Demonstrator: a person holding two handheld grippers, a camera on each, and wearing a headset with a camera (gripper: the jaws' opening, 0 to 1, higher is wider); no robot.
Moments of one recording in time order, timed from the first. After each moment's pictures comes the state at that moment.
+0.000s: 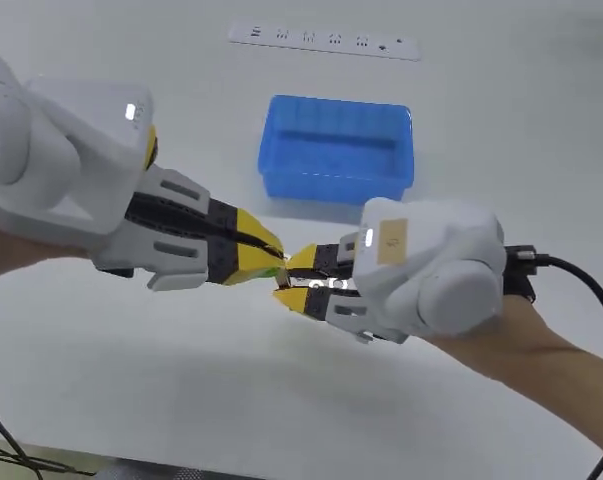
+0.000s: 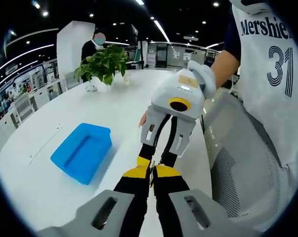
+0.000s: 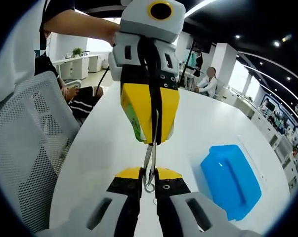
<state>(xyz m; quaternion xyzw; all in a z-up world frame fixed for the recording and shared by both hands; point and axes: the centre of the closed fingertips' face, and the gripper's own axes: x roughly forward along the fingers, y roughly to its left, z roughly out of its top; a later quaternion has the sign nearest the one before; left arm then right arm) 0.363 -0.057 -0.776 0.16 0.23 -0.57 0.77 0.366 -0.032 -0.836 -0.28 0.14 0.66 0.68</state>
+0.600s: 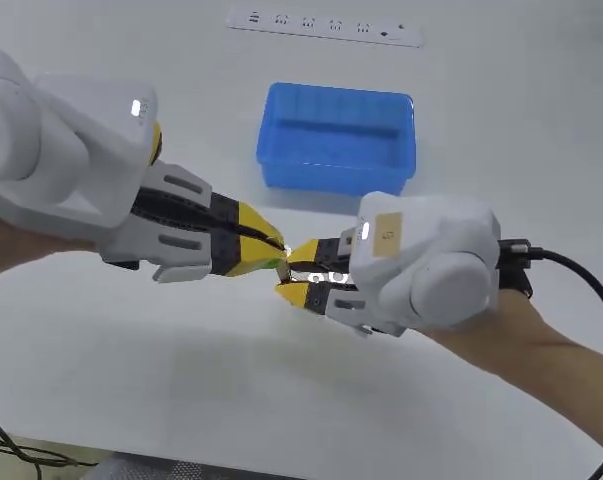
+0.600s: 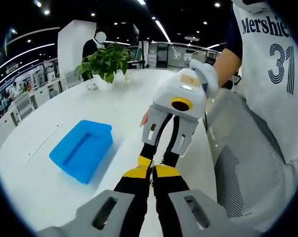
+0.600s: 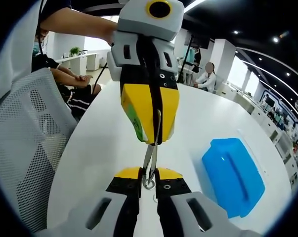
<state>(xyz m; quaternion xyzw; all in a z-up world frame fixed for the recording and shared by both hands) 0.369 -0.057 -0.788 0.16 0.23 -0.57 0.77 0.372 -0.034 -0.848 -0.28 0.16 0.65 0.68</state>
